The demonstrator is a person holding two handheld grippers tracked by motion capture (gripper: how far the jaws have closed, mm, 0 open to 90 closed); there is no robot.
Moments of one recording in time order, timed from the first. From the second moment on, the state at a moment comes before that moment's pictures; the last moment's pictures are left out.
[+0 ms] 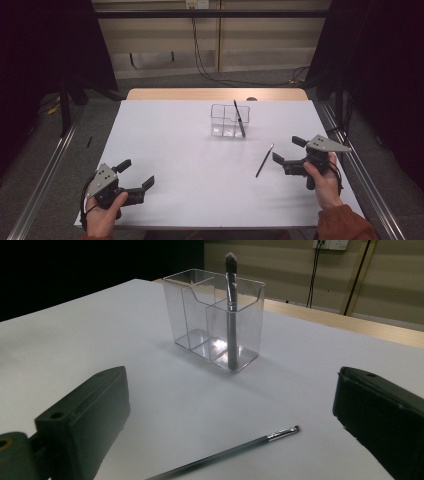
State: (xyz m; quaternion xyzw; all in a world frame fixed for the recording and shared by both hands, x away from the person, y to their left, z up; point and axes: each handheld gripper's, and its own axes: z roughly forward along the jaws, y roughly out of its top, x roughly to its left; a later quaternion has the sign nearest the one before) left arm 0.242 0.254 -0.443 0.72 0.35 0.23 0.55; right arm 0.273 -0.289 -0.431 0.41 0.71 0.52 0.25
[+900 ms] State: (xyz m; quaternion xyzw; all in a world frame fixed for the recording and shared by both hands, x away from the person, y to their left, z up) left arm 0.245 0.255 -0.445 0.72 0.35 0.23 0.55; right arm 0.326 -0.259 -0.416 0.39 0.73 0.50 0.27
